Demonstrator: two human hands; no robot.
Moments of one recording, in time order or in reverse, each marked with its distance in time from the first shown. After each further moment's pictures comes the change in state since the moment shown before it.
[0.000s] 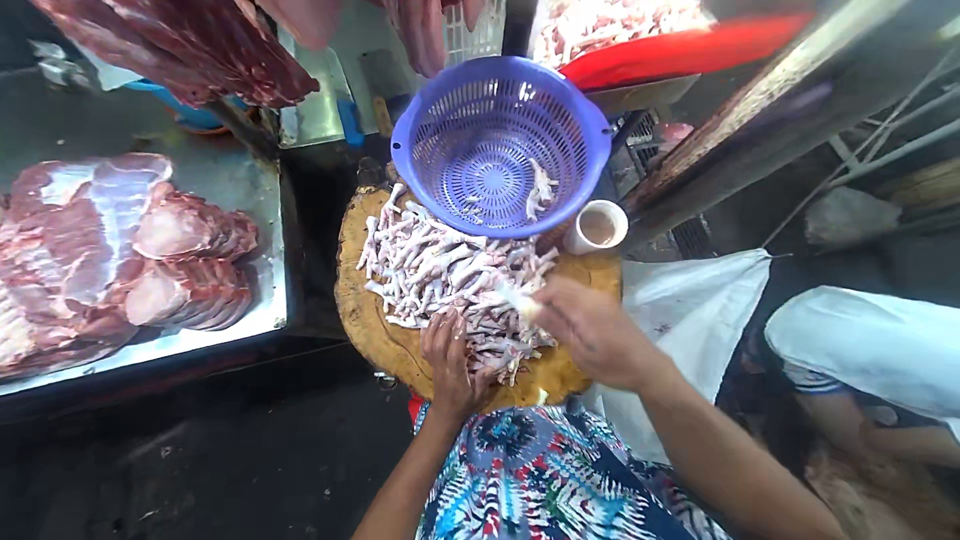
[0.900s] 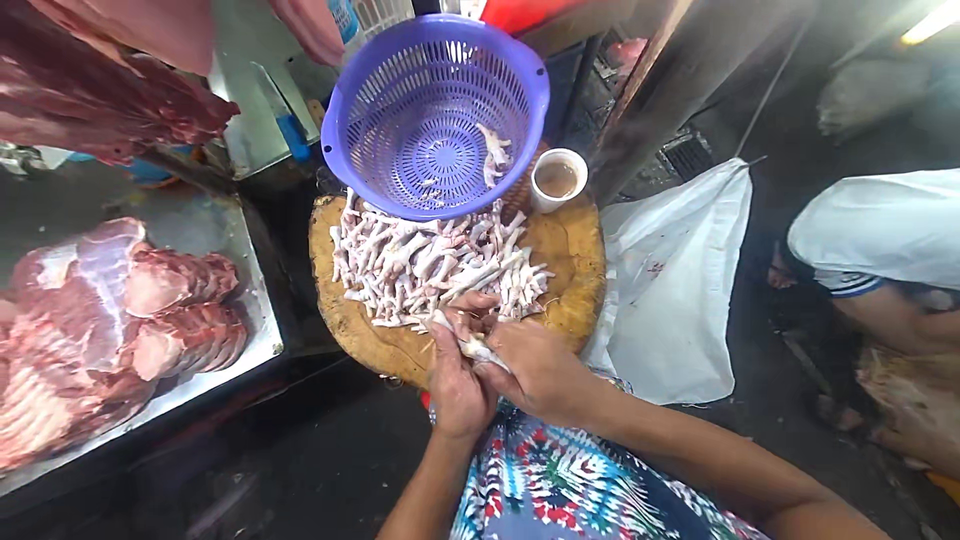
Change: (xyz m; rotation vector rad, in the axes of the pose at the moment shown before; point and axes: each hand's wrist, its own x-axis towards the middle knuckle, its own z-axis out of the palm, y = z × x) left_hand 0.071 0.102 -0.030 -1.393 -0.107 -0.734; right_hand -0.051 -0.028 0.078 0.031 0.217 -0.035
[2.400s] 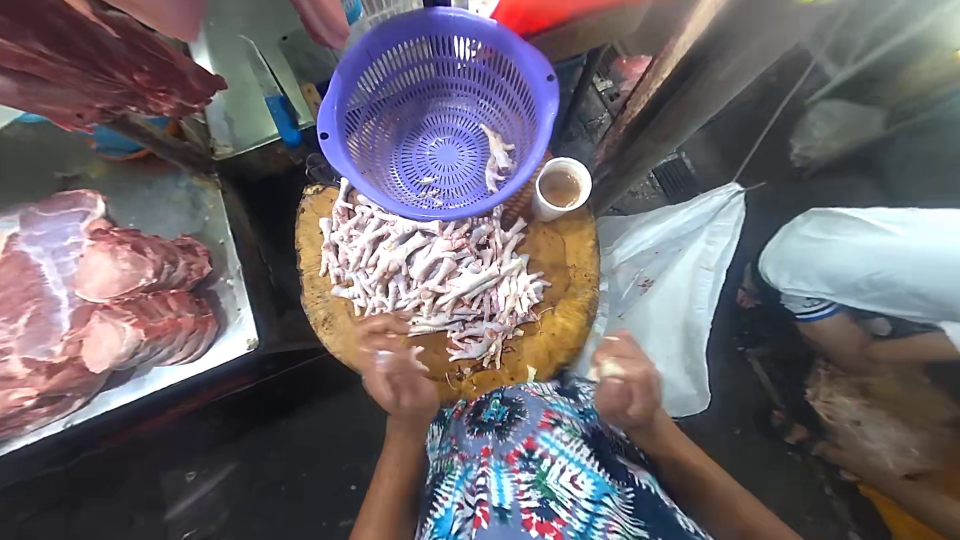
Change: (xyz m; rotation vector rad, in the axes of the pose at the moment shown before) left_hand 0.018 0.011 -0.070 0.746 0.073 0.589; right_hand -0.091 0.078 -0.024 -0.112 0.490 -0.074
